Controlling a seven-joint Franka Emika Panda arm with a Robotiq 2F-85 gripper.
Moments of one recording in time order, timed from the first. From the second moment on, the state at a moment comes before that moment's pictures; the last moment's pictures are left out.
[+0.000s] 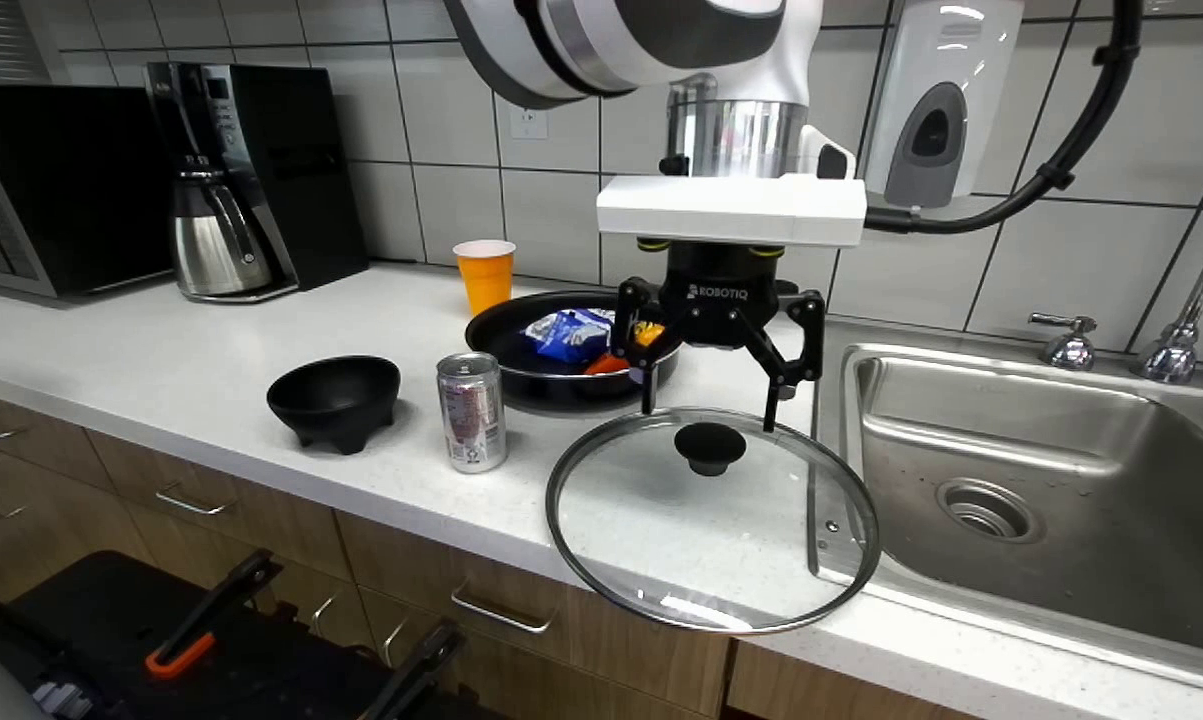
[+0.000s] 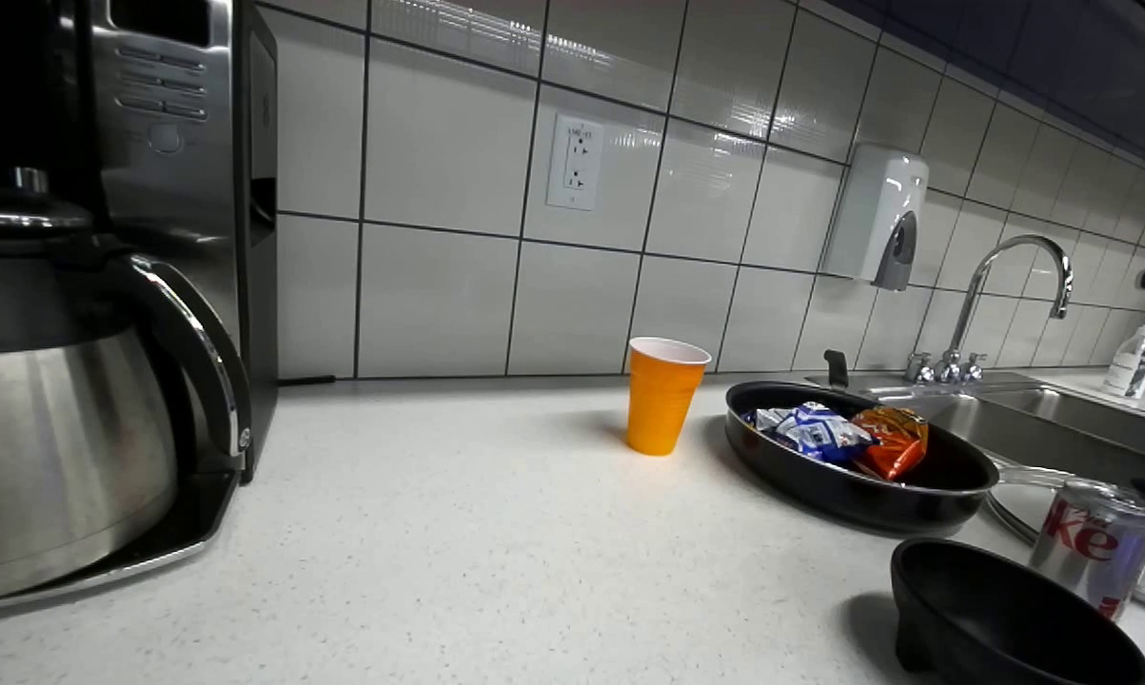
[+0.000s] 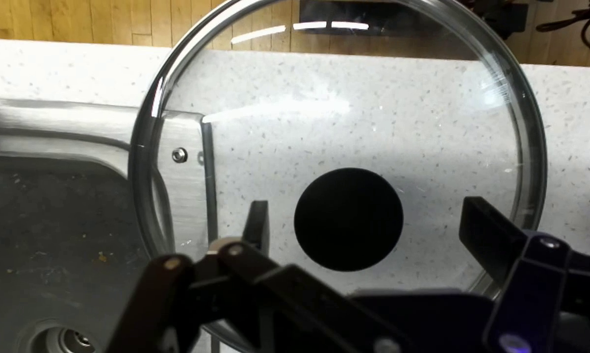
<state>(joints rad) -0.25 -0.03 -0.37 -2.44 -0.17 2.34 -0.61</state>
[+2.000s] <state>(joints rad) -0.25 0.03 -0.36 -2.43 -0.17 2.38 -0.61</state>
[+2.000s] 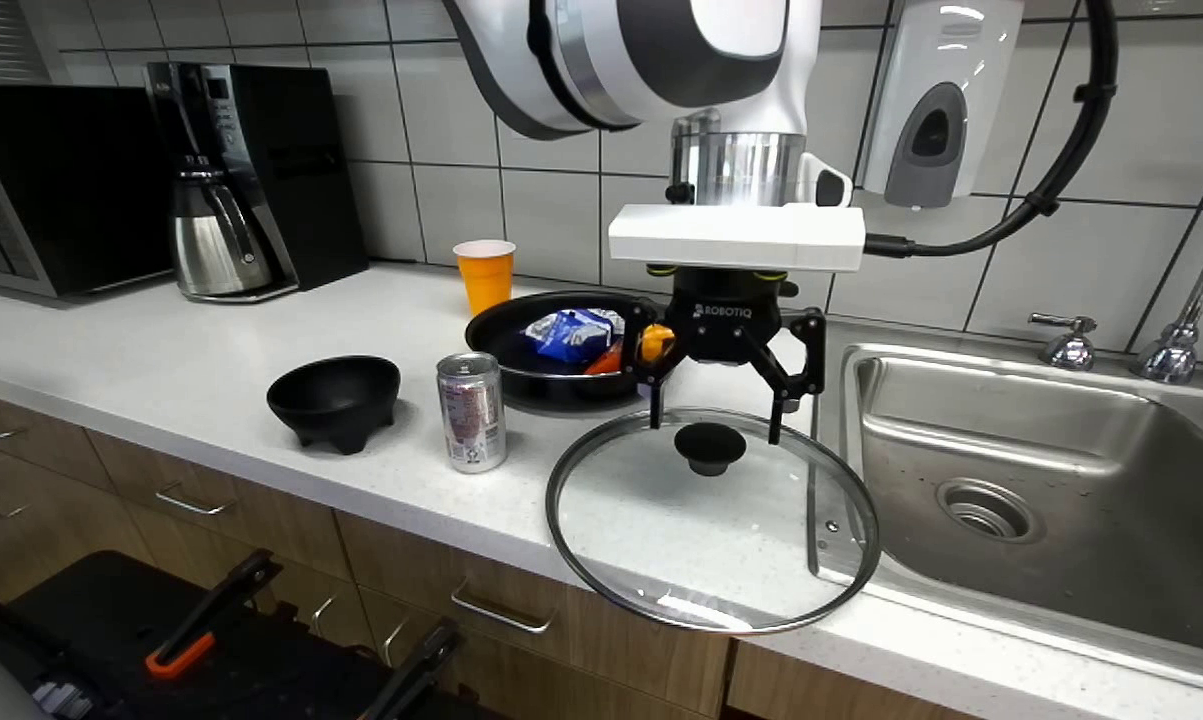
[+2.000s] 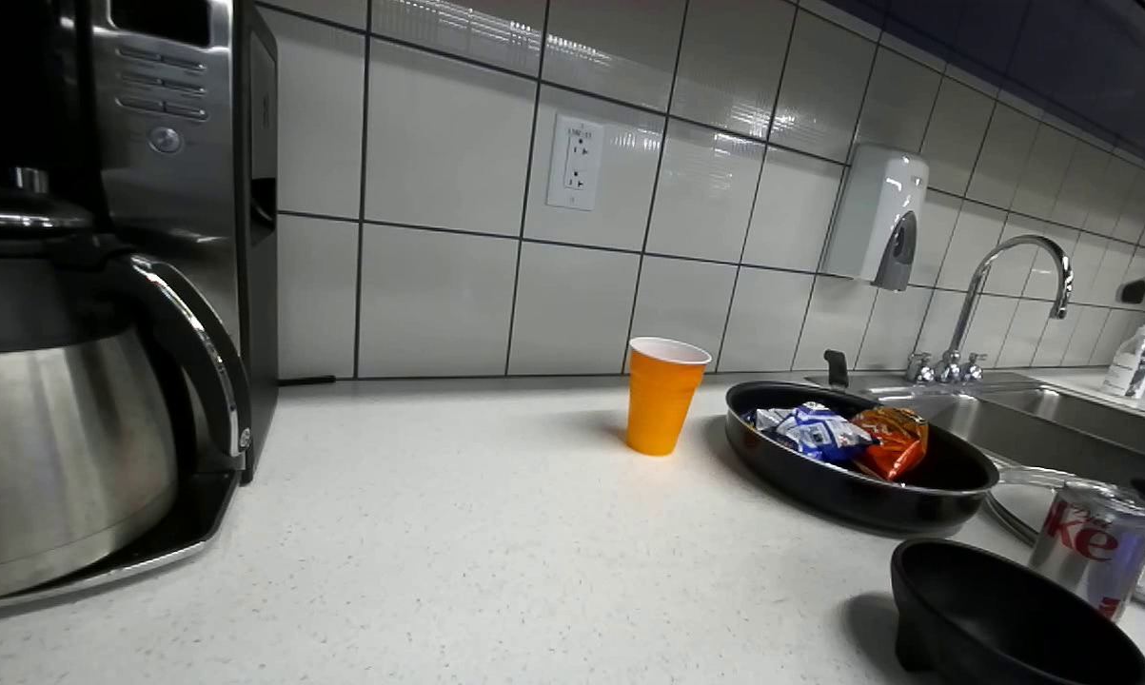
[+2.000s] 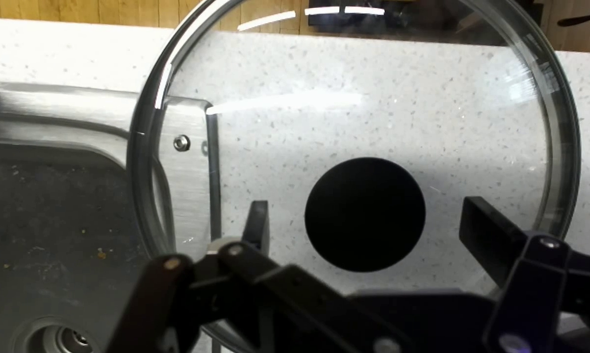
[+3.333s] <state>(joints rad) -0.25 0.08 -0.35 -2.43 -0.17 2.43 -0.61</state>
